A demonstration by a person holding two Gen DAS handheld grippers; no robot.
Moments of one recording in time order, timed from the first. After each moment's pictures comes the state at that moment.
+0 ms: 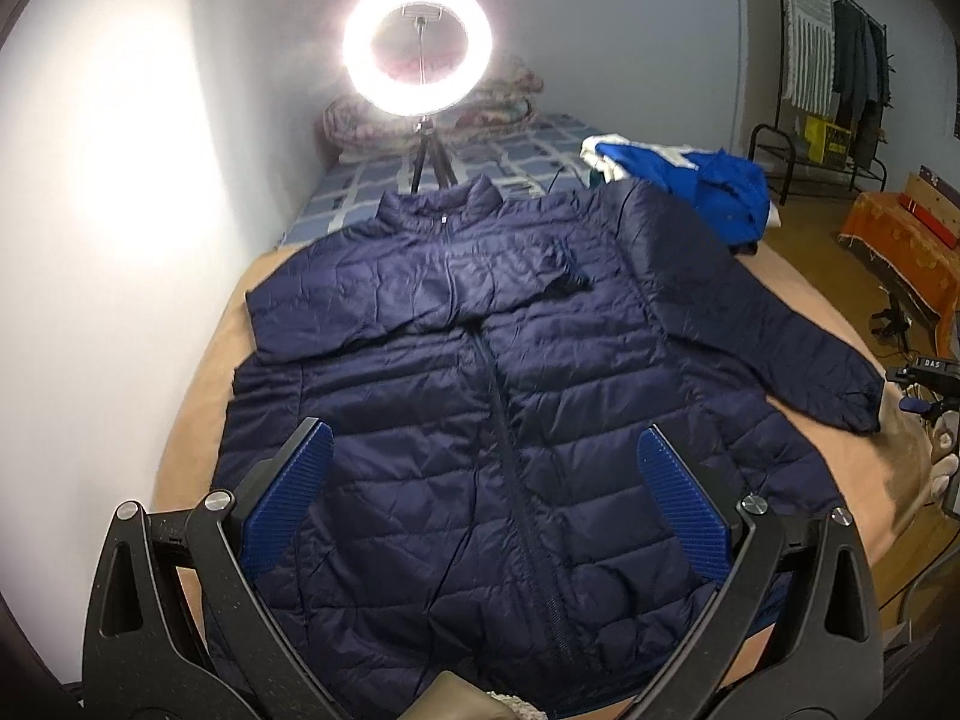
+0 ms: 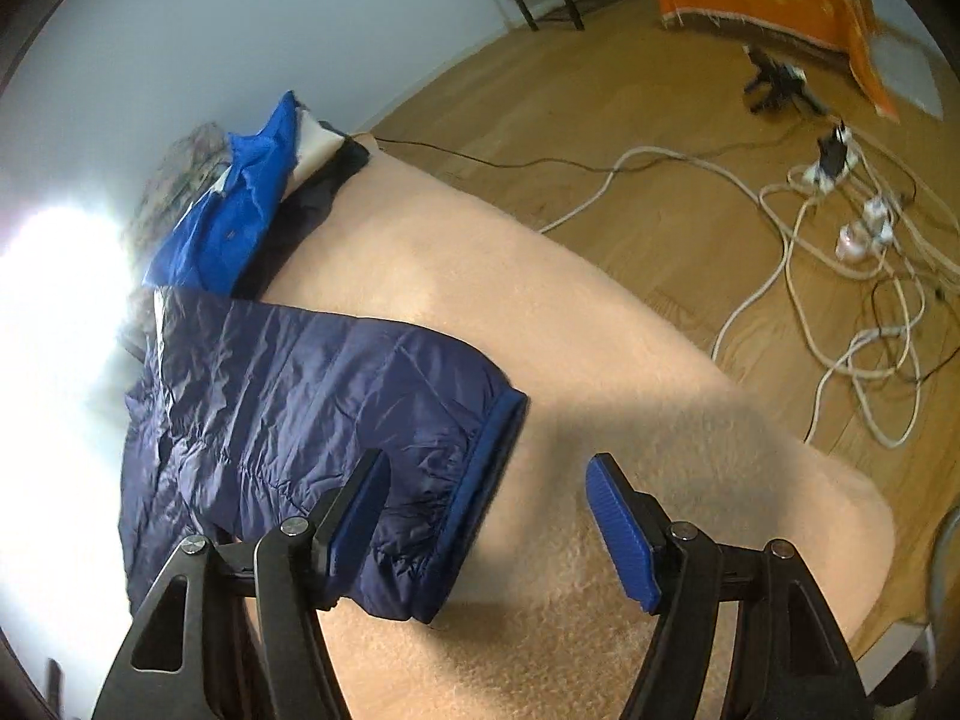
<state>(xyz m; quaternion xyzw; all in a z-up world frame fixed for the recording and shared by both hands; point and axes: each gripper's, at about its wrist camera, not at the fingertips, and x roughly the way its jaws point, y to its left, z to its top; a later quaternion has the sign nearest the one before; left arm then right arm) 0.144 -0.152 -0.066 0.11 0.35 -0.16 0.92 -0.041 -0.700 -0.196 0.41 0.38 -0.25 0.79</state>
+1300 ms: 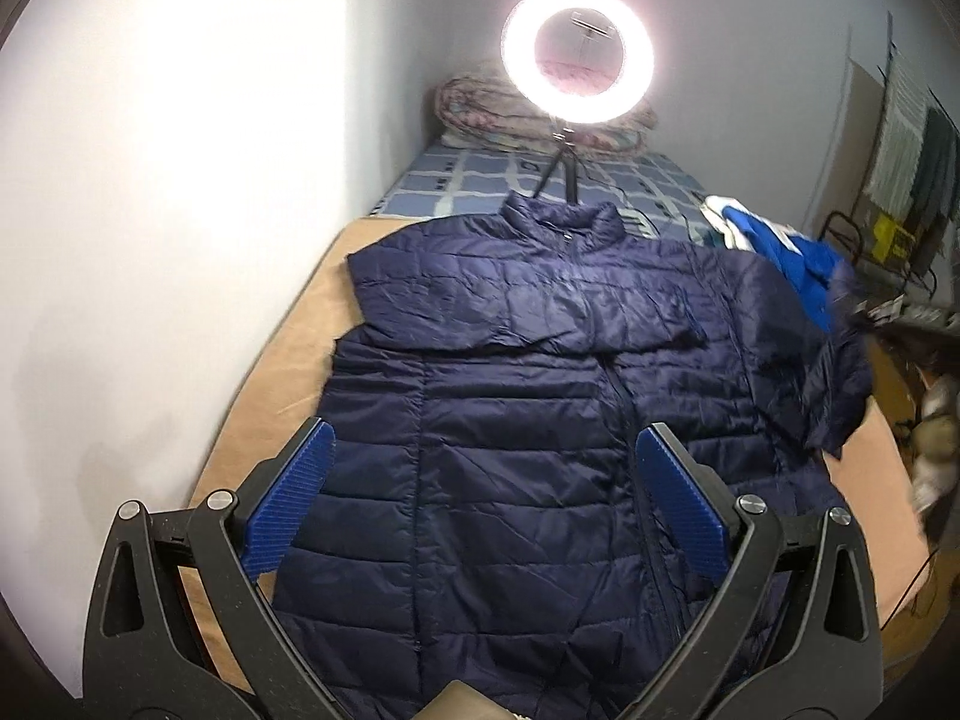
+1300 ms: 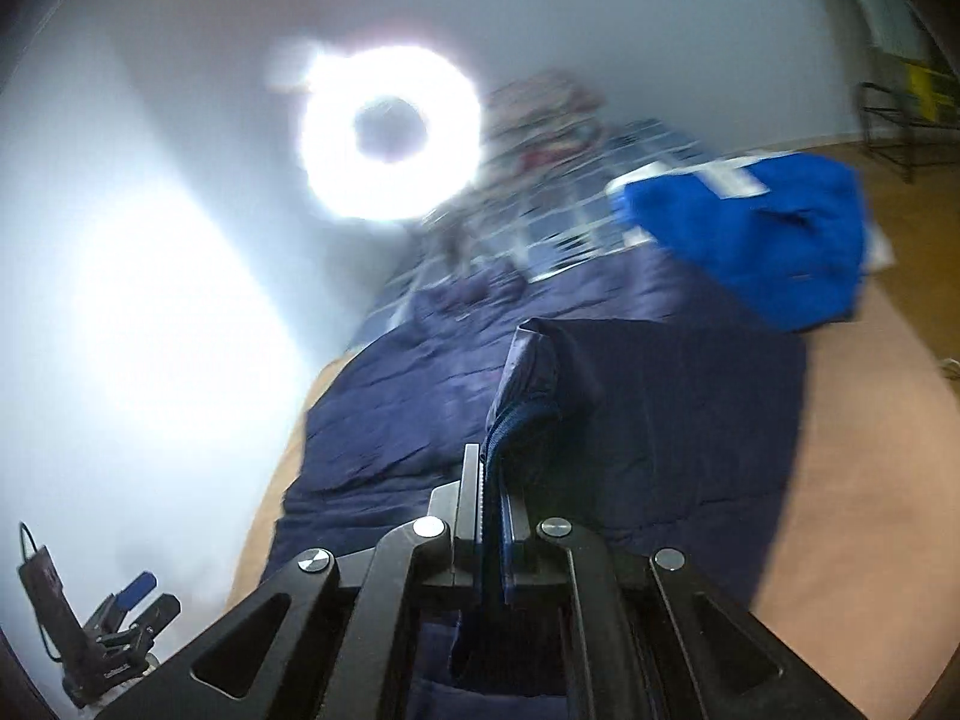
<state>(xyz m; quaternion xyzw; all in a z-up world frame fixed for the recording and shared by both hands) 0.203 -0.022 -0.052 -0.01 0.35 -0.08 0.93 0.181 -0.433 -0.041 0.23 0.34 0.04 0.91</state>
